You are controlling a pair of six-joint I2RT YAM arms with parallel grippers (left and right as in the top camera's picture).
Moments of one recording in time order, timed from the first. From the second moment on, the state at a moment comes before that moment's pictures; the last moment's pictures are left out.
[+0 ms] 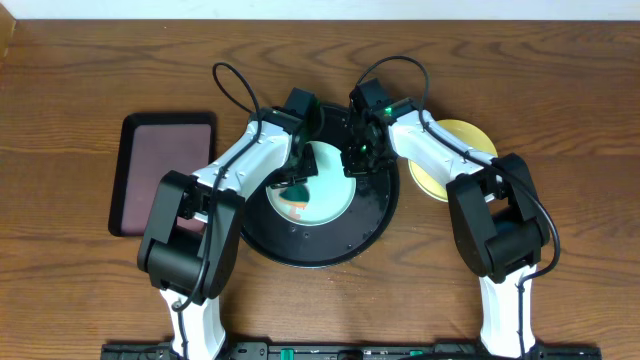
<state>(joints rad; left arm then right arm) -0.40 1.99 1.35 -0.83 0.03 -0.58 0.48 2.18 1.56 -0.79 -0.31 0.33</state>
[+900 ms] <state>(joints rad) -0.45 2.01 1.36 -0.86 -0.09 -0.81 0.48 2.18 1.56 -0.78 -0.31 0.34</state>
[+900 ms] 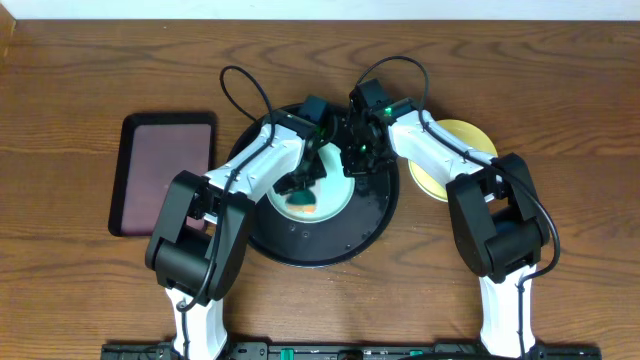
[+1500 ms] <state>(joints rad) -0.42 2.01 1.37 -0.82 0.04 -0.37 0.48 2.18 1.56 -0.78 -0.31 0.35</state>
